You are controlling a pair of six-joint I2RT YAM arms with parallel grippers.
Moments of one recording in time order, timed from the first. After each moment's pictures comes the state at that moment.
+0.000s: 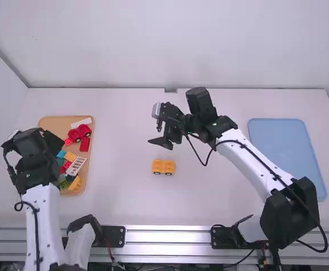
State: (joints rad) left arm 0.51 0.93 0.78 -0.51 -0.29 -0.47; right arm 0.52 1.54 1.22 -0.35 -0.77 -0.66
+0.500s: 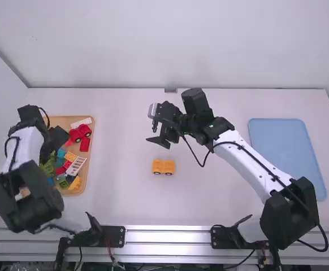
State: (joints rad) left arm 0.55 1.63 1.18 -0.80 -0.08 -0.46; right arm 0.55 1.54 1.22 -0.32 -0.66 -0.66
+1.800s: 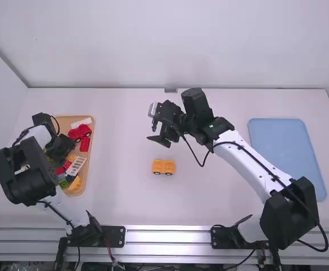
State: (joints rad) left arm 0.55 1.86 1.15 -0.66 0.02 -0.56; right arm 0.55 1.54 1.22 -0.32 -0.61 -0.66
